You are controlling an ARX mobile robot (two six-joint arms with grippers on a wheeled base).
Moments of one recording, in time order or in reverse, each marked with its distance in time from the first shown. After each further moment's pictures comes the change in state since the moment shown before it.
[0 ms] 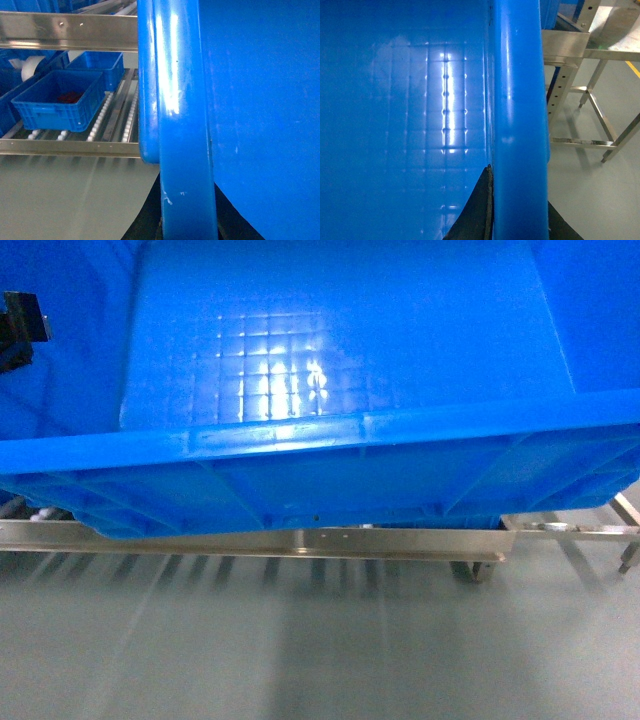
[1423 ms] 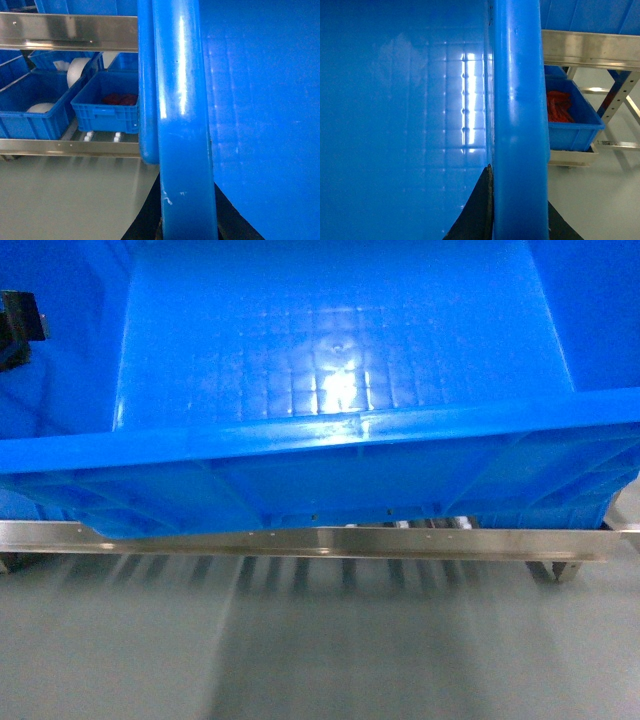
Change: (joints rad) left arm 0.000 -0.001 0.000 -0.002 -0.001 0.000; right arm 0.002 0.000 0.000 0.003 0.000 -0.001
